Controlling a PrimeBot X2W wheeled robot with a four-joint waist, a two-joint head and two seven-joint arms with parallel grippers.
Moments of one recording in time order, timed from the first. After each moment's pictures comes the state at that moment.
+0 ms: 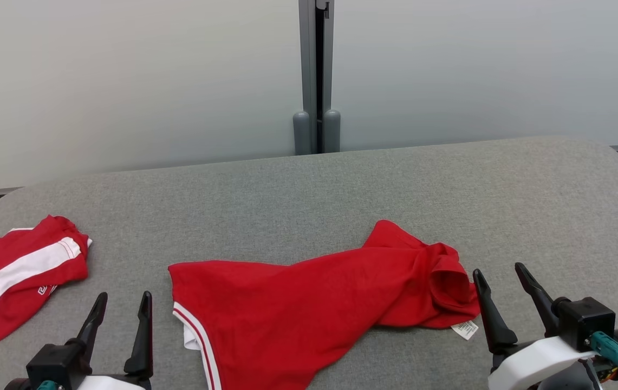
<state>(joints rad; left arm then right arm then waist) 0.08 0.30 -0.22 0.11 -0.44 0.11 -0.22 0.02 -0.08 0.11 0.08 0.15 0.13 0.01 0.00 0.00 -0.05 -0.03</state>
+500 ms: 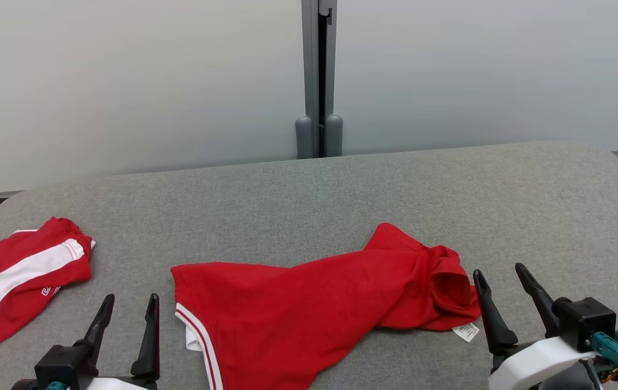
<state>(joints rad) 0.10 0.30 -0.24 0.07 -0.43 0.14 -0.20 0.03 -0.08 0.11 0.07 0.15 0.13 0.02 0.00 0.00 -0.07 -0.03</state>
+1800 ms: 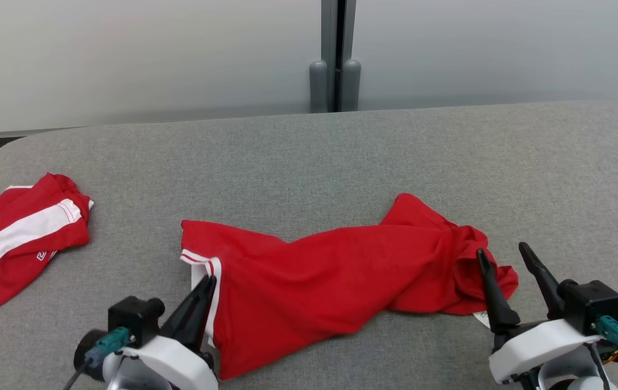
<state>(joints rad) -0.06 0.25 -0.40 0.18 -0.48 0.00 -0.04 -0.02 -0.07 0.10 0.07 0.15 0.13 0.01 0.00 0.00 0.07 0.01</state>
